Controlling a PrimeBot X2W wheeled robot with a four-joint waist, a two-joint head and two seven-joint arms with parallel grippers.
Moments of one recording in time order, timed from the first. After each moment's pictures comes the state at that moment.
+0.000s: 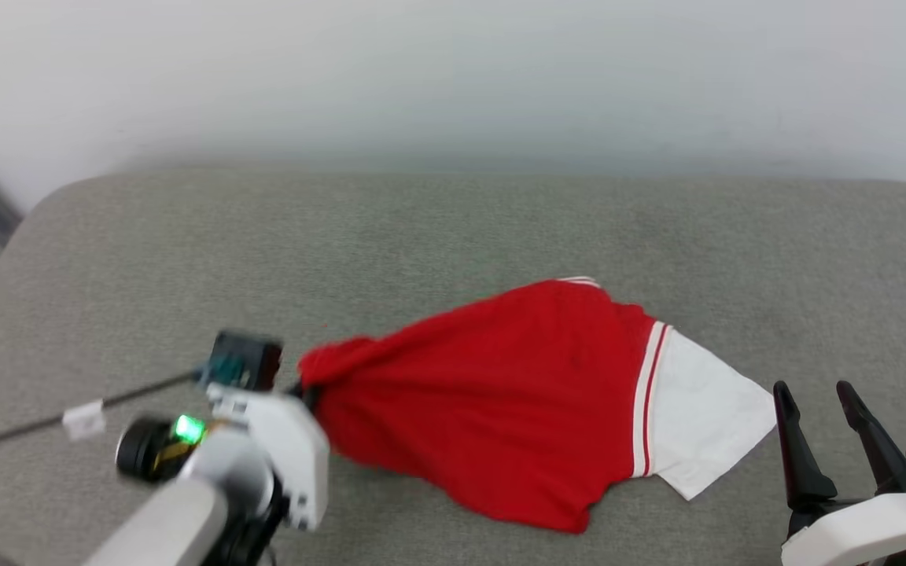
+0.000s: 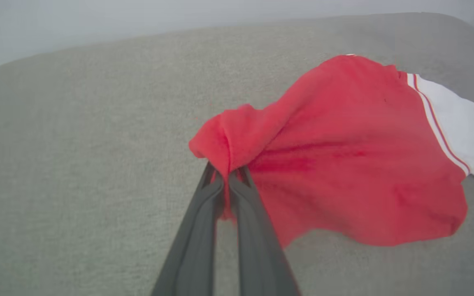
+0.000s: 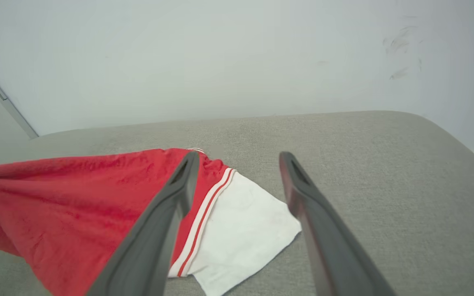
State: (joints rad) left arm -0.39 0.51 -0.66 0.14 -0.70 0.20 0.28; right arm 0.12 -0.05 -0.10 -0.16 0.20 0.13 0.07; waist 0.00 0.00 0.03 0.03
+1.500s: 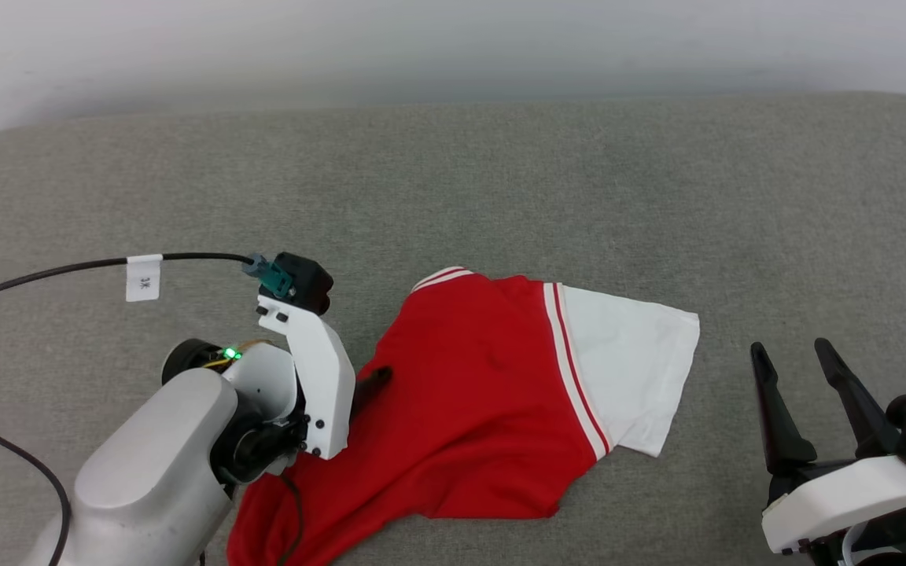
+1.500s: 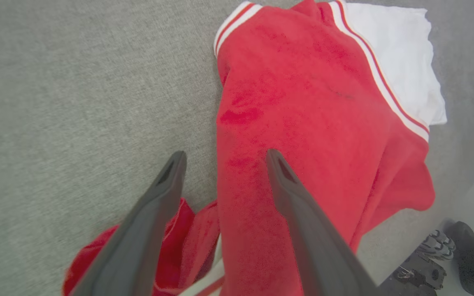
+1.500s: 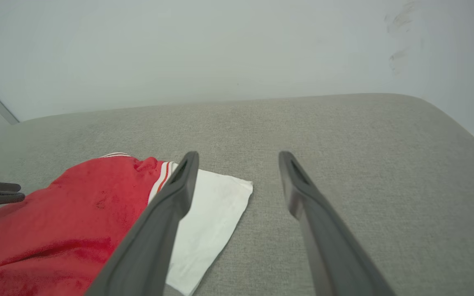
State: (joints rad) left arm -0.61 0.47 -0.73 0.32 -0.89 -0.05 0.56; right arm 0.05 -0.05 -0.05 -0.20 0.19 0.13 0.11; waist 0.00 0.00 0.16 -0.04
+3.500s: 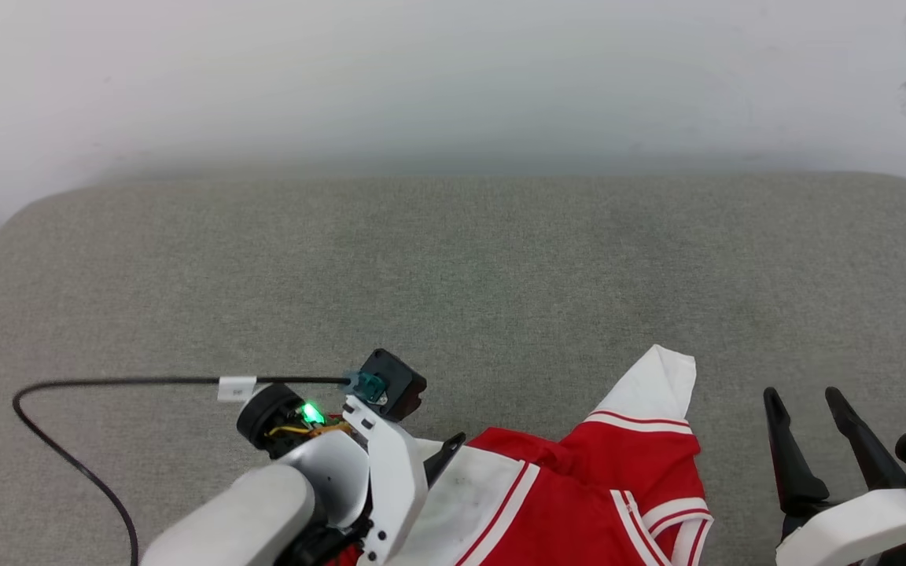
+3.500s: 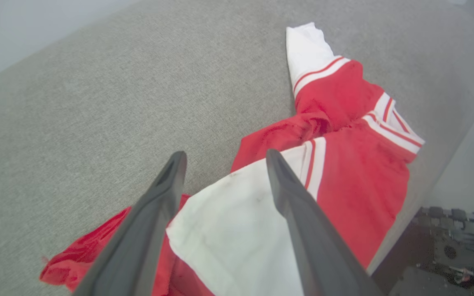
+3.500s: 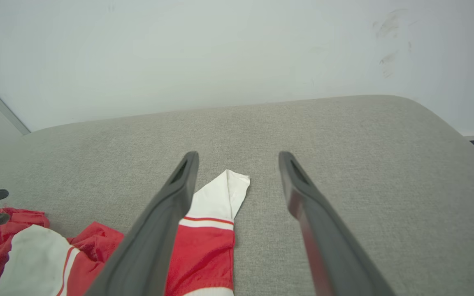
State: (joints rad) left arm -0.48 0.47 -0.91 0.13 -0.70 0.02 0.34; right arm 0.12 -0.05 -0.09 -0.17 0.22 0.13 0.14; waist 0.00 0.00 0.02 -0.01
